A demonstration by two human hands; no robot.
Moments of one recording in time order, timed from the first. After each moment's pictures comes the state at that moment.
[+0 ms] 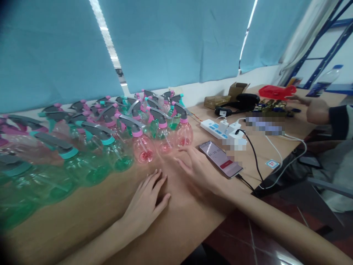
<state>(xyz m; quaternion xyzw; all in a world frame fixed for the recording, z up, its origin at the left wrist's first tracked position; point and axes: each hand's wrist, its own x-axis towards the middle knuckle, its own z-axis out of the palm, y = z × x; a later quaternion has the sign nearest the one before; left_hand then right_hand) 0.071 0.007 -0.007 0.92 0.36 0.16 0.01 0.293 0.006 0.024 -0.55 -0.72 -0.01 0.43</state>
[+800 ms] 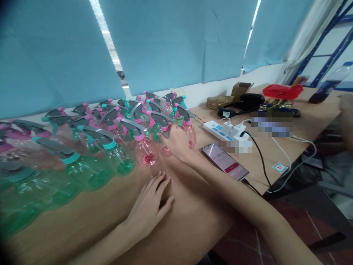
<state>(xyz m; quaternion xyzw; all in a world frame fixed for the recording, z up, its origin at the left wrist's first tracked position) 0.074 0.015 -0.009 0.92 0.36 0.14 0.03 0.248 0.117 0.054 -0.64 -0.62 -0.02 0.44</state>
